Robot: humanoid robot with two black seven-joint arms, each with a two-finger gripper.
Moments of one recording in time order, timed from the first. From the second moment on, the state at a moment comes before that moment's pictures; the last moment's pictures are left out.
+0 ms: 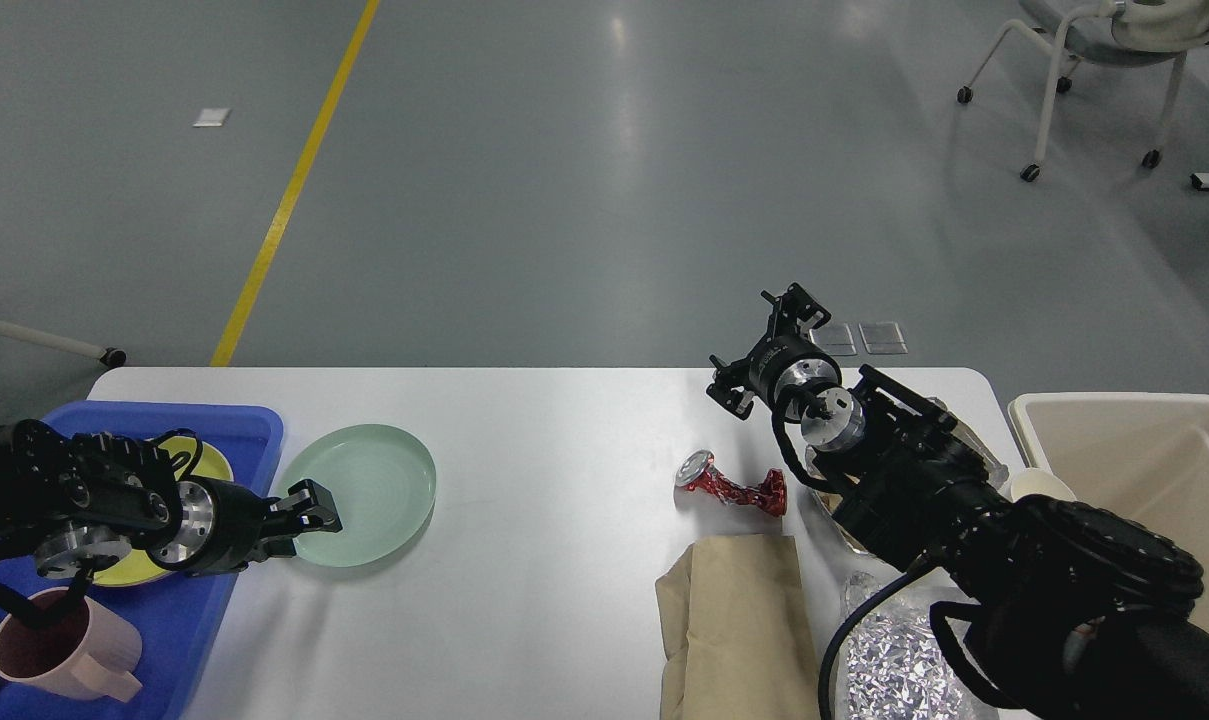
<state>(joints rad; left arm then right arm) -1.40 0.48 1.18 -1.19 -0.07 -0.11 -0.24 0.95 0.16 0.47 0.12 0.34 0.08 0.04</state>
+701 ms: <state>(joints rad) -1.27 0.50 1.19 -1.06 -0.11 -0.11 -0.24 0.95 0.16 0.47 0.12 0.34 0.08 0.04</state>
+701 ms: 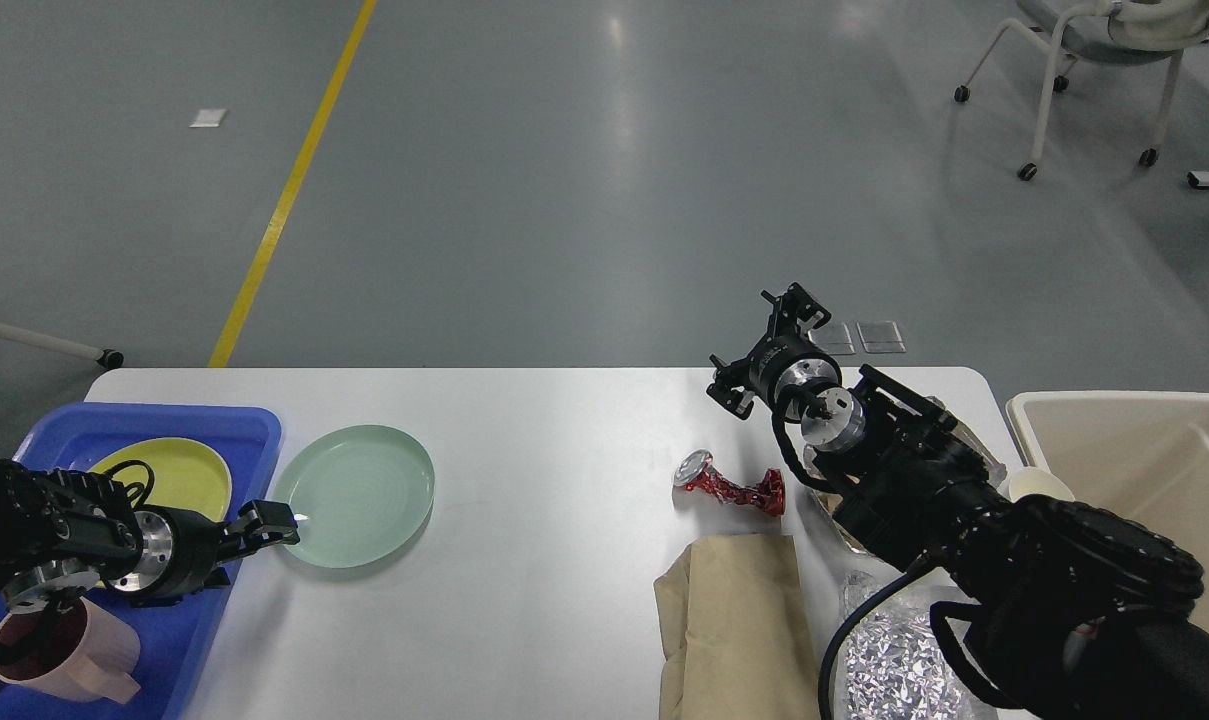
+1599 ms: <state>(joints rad) -1.20 0.47 1.09 -0.97 -0.12 -0.10 -0.24 0.95 0.16 0.47 0.12 0.34 0.08 0.04</state>
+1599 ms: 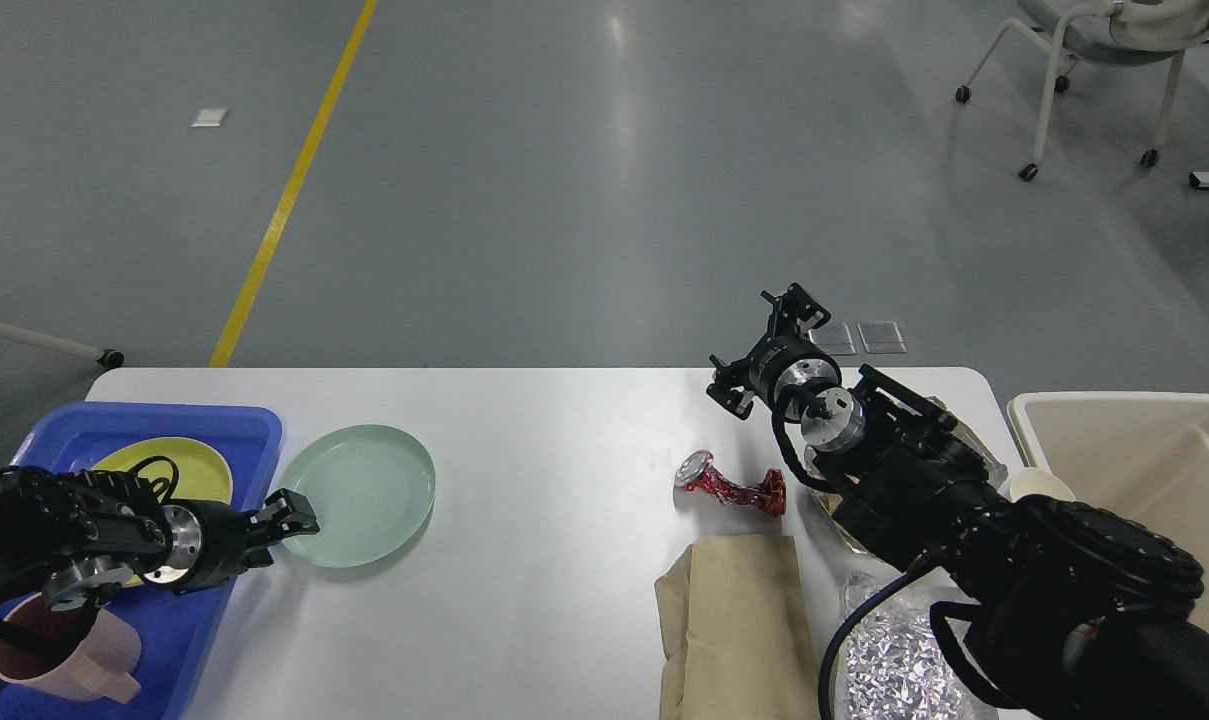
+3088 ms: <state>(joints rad) -1.12 0.43 1.06 -0.91 -0.11 -0.11 -0.24 0.95 0.16 0.47 0.12 0.34 0.08 0.04</state>
